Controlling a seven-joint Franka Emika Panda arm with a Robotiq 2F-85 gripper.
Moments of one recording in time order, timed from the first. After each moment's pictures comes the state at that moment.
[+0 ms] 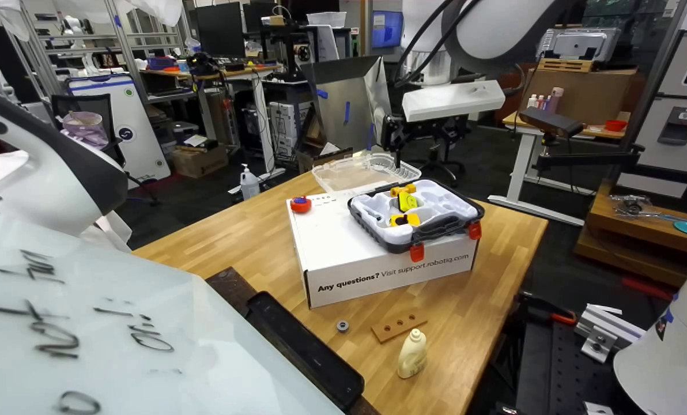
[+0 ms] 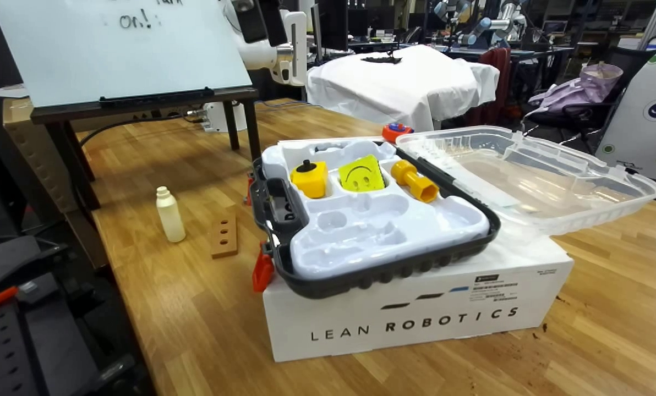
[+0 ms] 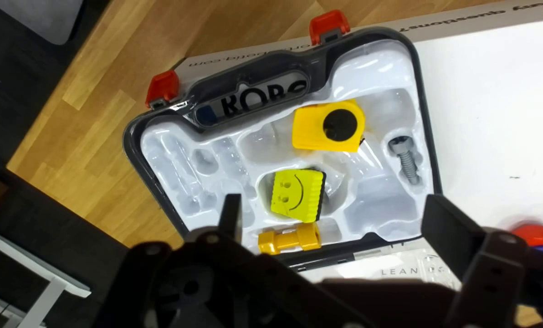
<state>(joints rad) -0.21 -0.33 0.10 -2.54 -0.27 2.31 0.93</state>
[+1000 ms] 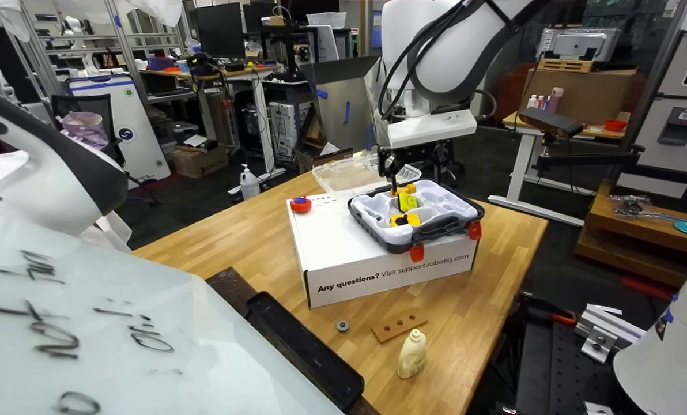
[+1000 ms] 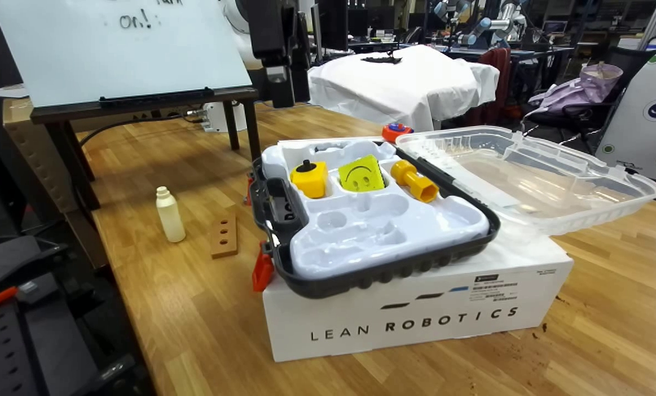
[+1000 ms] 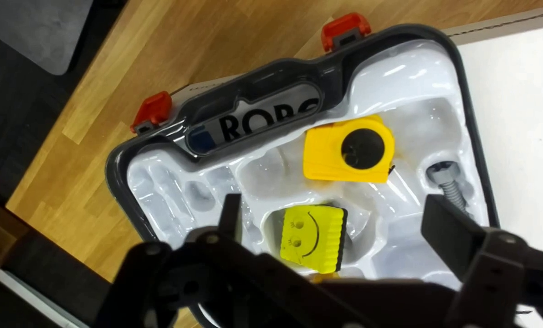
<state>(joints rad) -0.20 -0.10 0.03 -2.44 -0.25 2.31 0.92</state>
